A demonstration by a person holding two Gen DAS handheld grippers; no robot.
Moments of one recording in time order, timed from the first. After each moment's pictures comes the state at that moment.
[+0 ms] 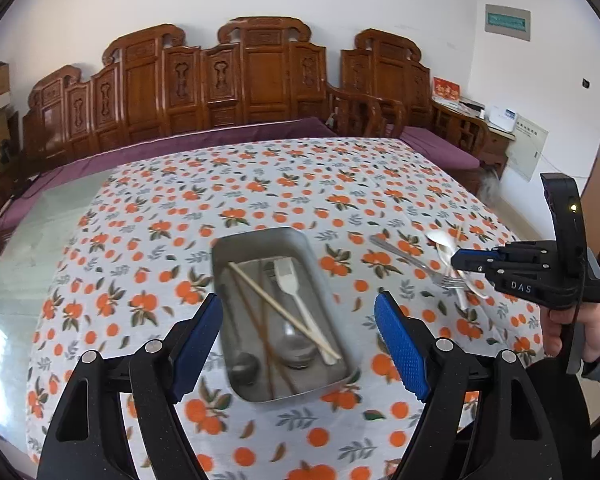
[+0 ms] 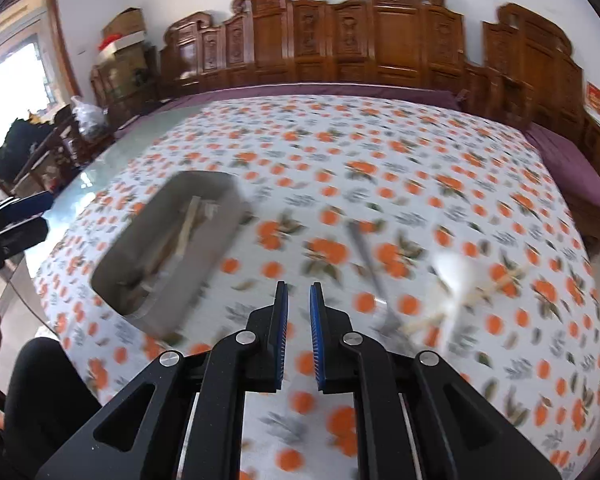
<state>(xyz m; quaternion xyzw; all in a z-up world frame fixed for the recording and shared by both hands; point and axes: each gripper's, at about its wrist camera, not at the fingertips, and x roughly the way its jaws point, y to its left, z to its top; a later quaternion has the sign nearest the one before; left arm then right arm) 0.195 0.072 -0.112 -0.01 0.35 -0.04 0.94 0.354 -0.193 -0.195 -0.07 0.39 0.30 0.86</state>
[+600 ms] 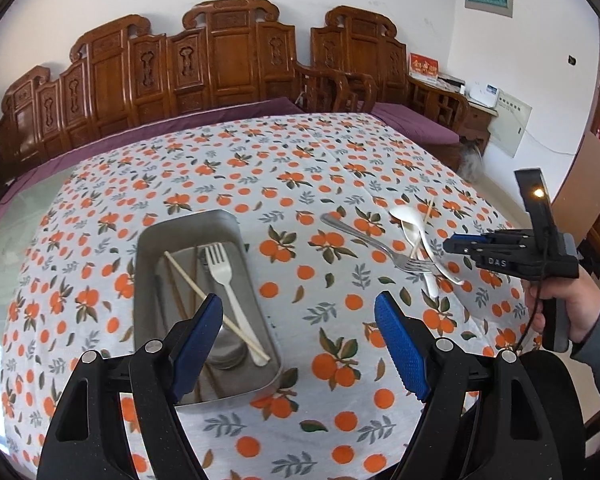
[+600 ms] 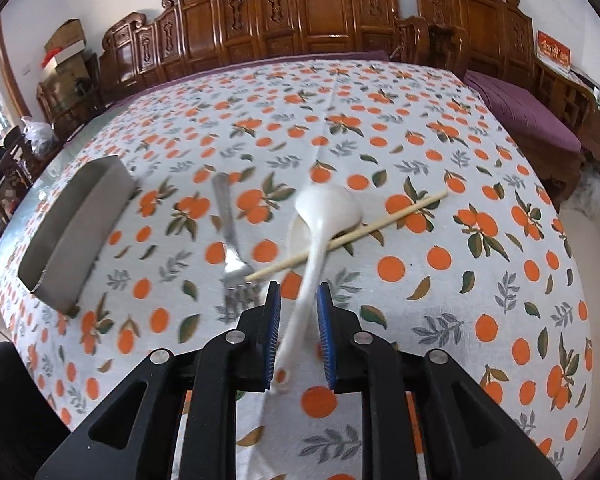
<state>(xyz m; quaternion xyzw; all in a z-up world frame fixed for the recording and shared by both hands) 0.217 0.008 -0.138 0.00 0.38 -0.07 0.92 0.397 -0.280 -0.249 -0.04 0.44 0.22 0.87</state>
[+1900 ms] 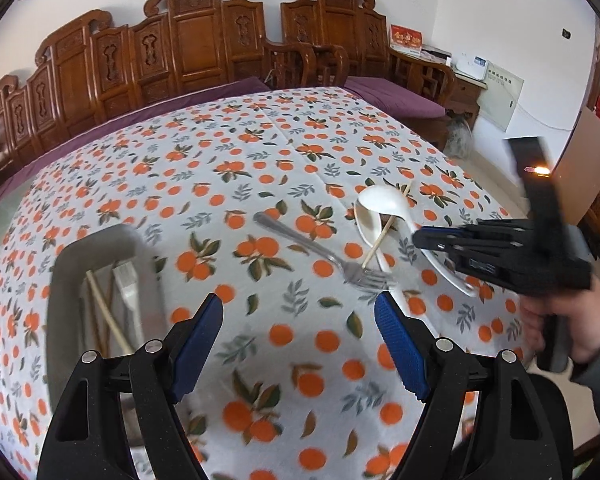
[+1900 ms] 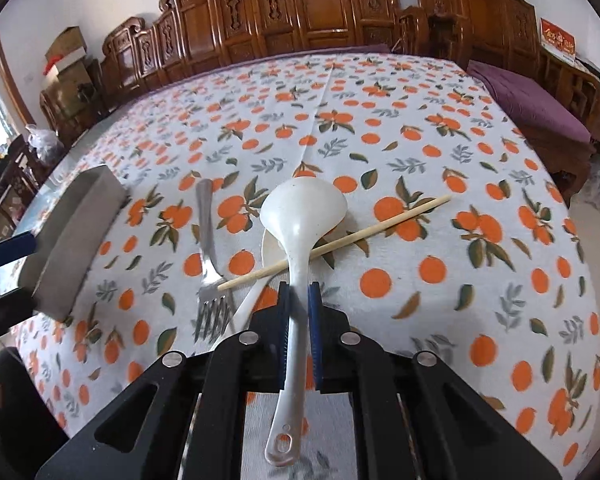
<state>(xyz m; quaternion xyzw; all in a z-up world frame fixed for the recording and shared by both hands) 0.279 -0.079 -0.167 0.02 0.42 -0.10 0.90 0.415 -0.296 -0.252 -0.02 0.44 0.24 0.86</state>
